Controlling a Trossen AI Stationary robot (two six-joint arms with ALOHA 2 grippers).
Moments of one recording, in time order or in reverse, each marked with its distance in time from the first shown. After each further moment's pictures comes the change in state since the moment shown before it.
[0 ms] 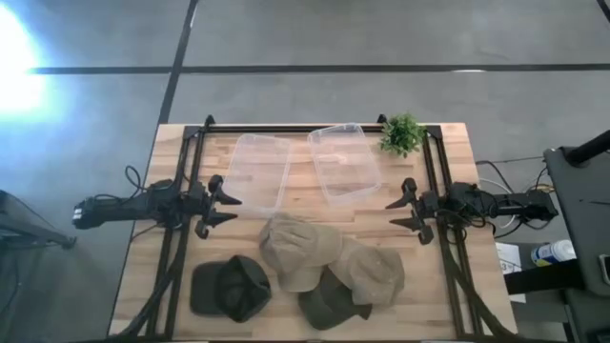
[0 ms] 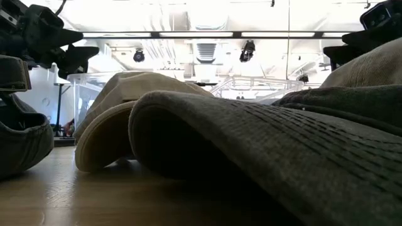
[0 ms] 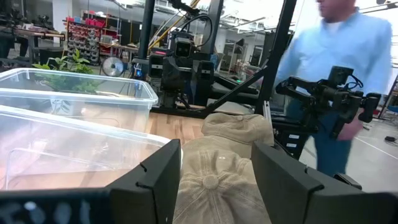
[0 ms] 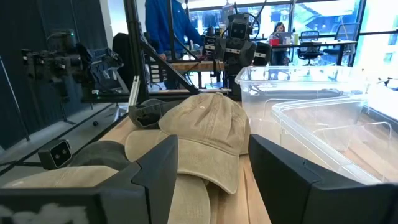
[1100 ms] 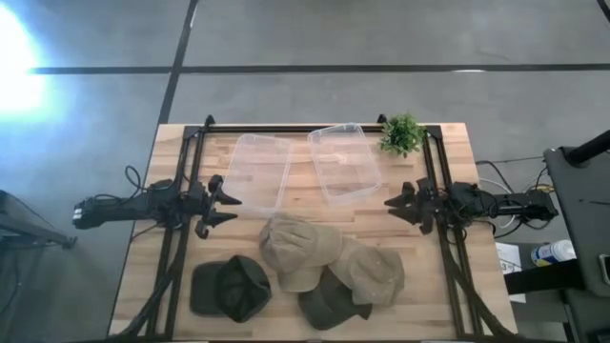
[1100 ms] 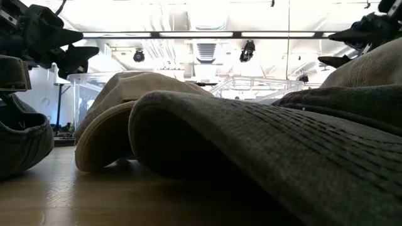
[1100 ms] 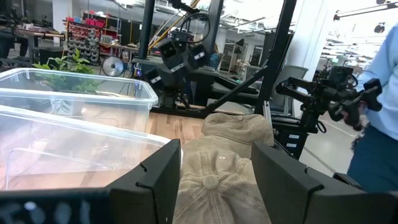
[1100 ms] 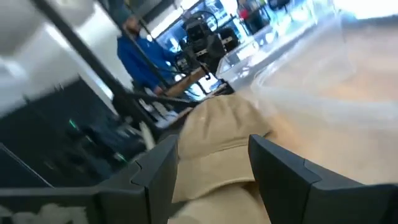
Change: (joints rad) left arm 0.000 0.000 0.000 0.000 0.000 0.000; right arm 0.000 -0.001 0.000 0.013 0.124 0.637
